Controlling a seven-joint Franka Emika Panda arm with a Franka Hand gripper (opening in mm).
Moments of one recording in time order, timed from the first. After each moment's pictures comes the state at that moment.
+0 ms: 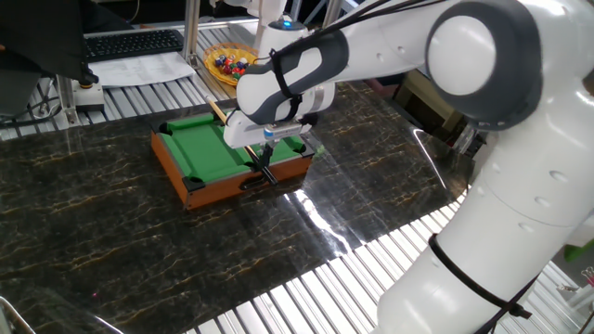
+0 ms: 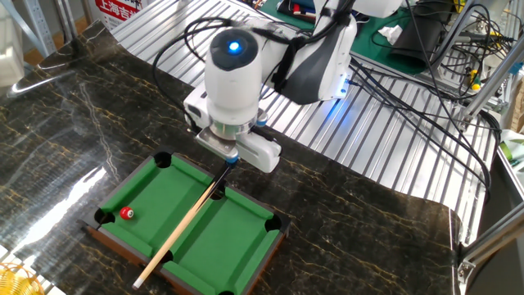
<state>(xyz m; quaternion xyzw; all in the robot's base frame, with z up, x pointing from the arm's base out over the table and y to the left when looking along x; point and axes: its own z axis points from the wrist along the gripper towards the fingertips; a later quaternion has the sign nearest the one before) 0.487 -0.018 0.164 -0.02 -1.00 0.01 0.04</state>
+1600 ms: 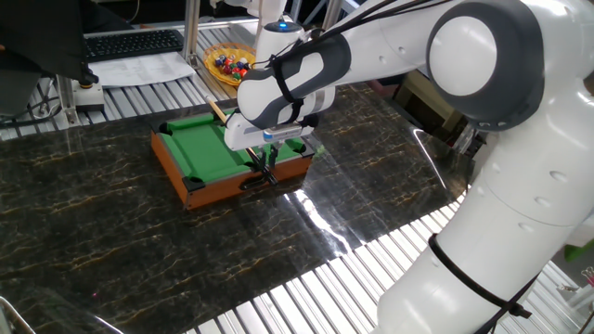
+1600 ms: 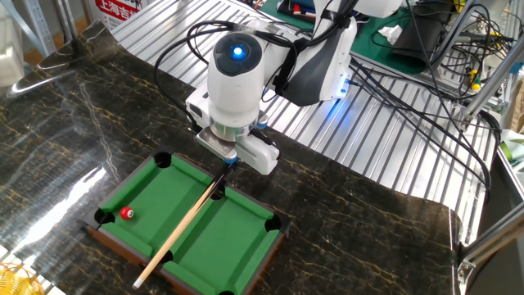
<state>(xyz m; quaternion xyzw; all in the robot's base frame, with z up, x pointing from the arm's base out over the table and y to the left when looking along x) 0.484 -0.022 0.158 -0.04 -1.00 0.03 0.05</state>
